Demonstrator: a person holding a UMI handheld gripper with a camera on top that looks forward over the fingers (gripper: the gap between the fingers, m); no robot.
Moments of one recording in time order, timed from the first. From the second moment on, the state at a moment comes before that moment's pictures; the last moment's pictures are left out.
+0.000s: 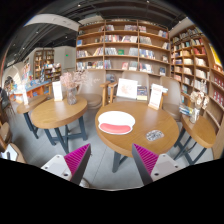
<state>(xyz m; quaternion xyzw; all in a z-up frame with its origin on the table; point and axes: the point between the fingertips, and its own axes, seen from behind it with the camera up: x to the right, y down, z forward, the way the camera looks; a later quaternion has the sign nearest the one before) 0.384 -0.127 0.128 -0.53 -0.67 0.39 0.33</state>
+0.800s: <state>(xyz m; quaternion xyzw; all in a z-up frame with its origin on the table) 0.256 0.046 0.029 -0.64 -0.61 0.29 0.35</state>
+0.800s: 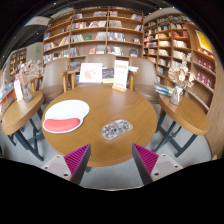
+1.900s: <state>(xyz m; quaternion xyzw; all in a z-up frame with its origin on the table) 0.103 0.036 0.018 -0.63 -0.64 0.30 0.33</state>
